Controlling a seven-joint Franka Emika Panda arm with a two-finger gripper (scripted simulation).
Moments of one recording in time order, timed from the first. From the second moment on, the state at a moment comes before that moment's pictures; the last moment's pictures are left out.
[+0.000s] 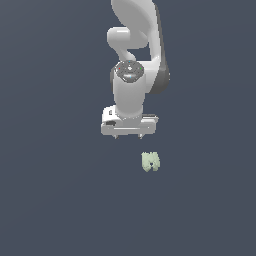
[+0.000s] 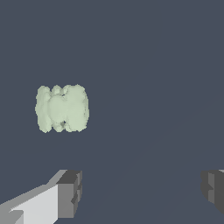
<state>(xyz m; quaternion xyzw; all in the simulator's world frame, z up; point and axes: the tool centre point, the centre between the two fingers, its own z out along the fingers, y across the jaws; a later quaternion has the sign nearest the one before) -0.002 0.001 0.166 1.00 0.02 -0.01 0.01</state>
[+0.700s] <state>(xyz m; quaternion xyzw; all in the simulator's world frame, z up) 0.032 0.069 0.117 1.00 0.03 0.00 0.00</state>
